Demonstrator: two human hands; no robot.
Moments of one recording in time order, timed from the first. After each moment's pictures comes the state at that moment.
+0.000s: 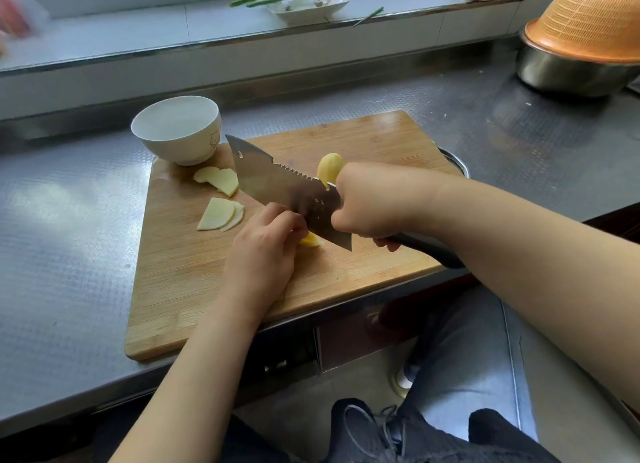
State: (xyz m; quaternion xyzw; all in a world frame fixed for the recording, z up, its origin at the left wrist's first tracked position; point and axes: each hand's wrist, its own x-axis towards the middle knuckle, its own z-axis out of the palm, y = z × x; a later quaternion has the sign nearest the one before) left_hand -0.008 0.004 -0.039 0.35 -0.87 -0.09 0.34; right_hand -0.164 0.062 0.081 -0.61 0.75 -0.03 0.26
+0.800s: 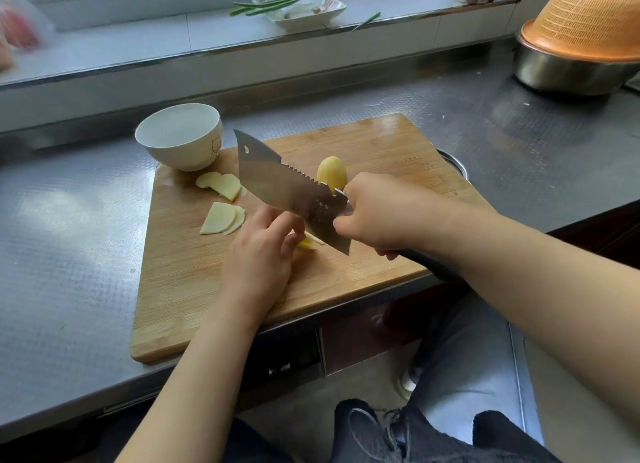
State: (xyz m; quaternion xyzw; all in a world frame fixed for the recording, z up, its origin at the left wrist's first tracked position) left_hand -0.006 0.006 -0.038 0.37 -0.87 -0.08 0.33; right_hand -0.171 0.076 0.067 -0.60 0.75 -0.11 0.25
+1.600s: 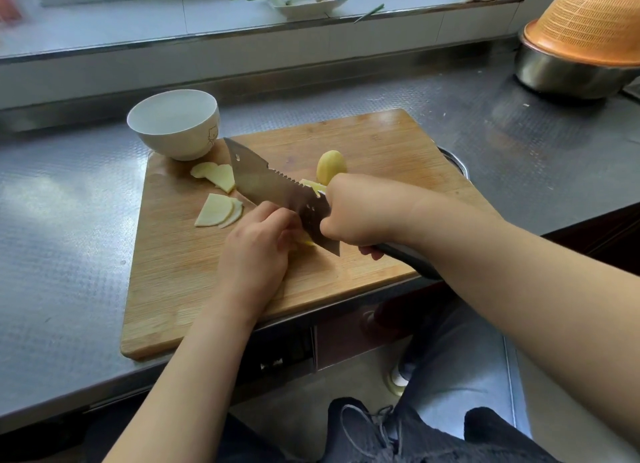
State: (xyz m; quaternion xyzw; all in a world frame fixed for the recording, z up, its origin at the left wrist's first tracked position) left_hand -0.004 0.002 -0.041 0.37 -0.86 -0.10 0.34; right_hand -0.152 0.059 0.069 -0.60 0.75 -0.04 0.27
